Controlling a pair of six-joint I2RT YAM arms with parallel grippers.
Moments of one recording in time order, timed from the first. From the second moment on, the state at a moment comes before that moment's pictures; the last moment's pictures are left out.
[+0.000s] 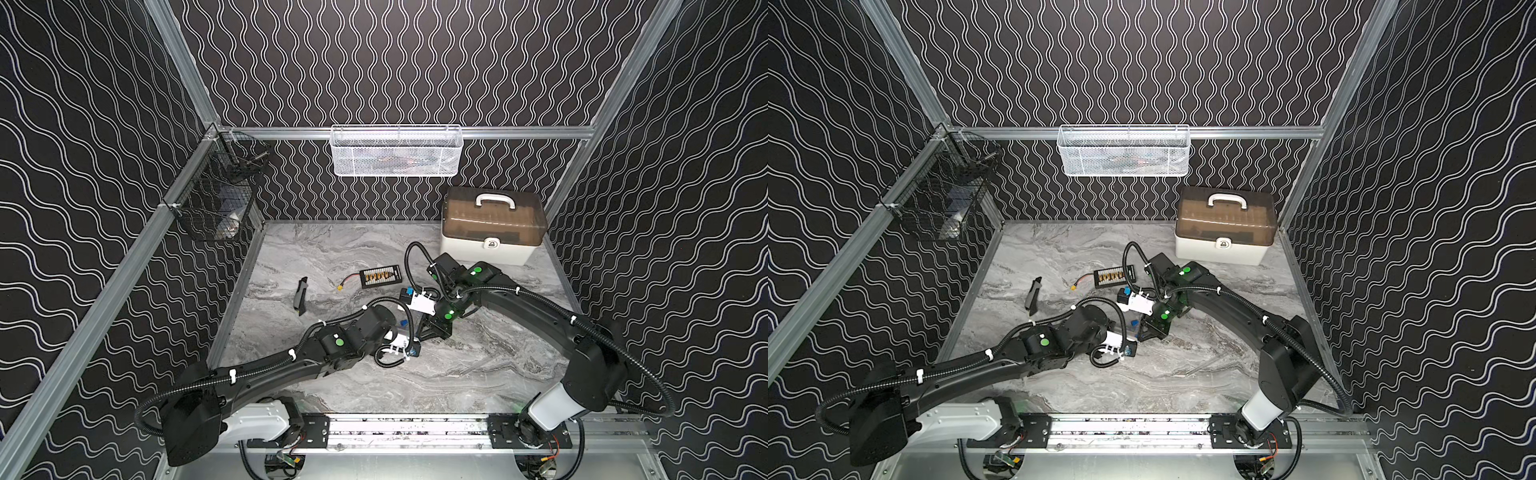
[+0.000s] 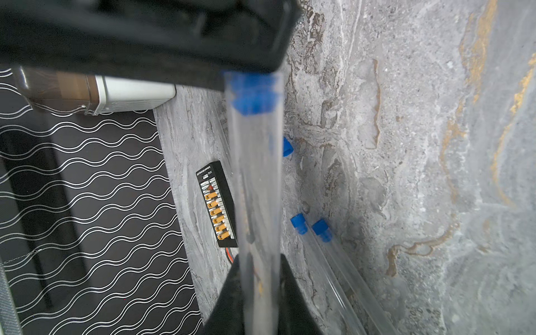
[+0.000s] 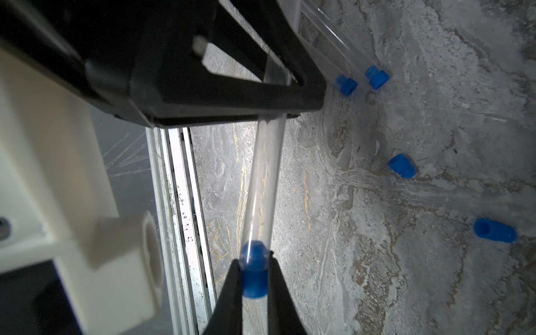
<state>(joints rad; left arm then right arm) -0.91 1.21 0.76 -0.35 -0.27 1.08 0.70 1.60 1.33 -1.06 -0.55 -0.52</state>
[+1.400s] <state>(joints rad) -0.69 1.25 0.84 -0.51 0.36 0.71 0.71 1.18 1.00 -0.68 -0.46 -0.81</state>
